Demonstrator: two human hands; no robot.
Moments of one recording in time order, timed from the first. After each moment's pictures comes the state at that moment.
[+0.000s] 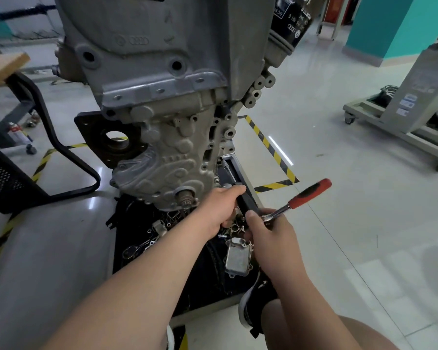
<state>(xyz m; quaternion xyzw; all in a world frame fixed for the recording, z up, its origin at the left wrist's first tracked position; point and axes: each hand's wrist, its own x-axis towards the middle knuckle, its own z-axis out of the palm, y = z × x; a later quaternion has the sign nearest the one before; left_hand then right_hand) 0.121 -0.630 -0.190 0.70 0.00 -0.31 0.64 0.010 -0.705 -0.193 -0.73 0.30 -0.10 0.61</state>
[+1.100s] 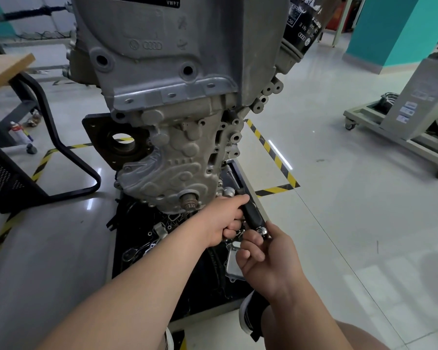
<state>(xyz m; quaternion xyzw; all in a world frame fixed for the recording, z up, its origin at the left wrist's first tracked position) 0.118 -0.621 -0.184 0.66 0.01 -0.40 0.64 0.016 -0.694 -0.193 -0.15 0.30 0.02 0.94</state>
